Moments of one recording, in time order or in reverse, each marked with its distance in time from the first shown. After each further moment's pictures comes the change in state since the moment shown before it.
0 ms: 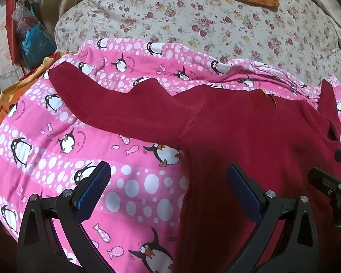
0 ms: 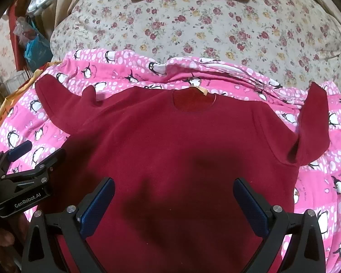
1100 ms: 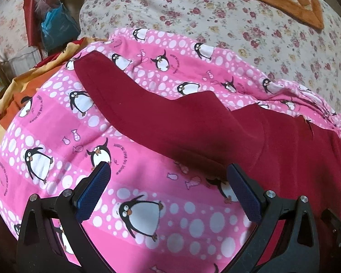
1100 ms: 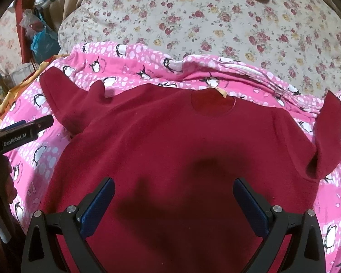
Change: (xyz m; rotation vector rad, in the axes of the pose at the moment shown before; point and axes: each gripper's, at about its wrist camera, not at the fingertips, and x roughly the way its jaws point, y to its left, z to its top) left arm 0.031 0.076 0.039 -0.118 0.052 0.095; right arm 0.025 0.021 0.013 -0.052 0.021 0.050
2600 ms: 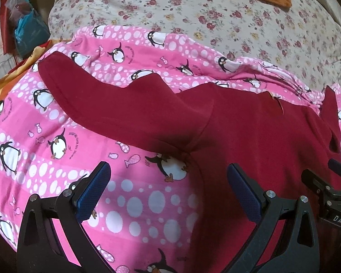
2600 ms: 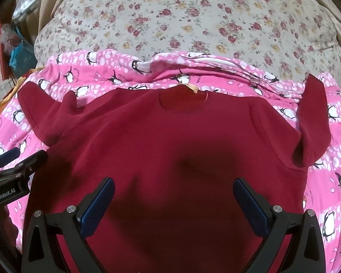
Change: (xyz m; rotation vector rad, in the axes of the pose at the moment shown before) left arm -0.010 -0.057 -0.024 0.083 0.035 -0.136; right arm 0.005 -0.028 -0.002 0.115 -0.016 -0.102
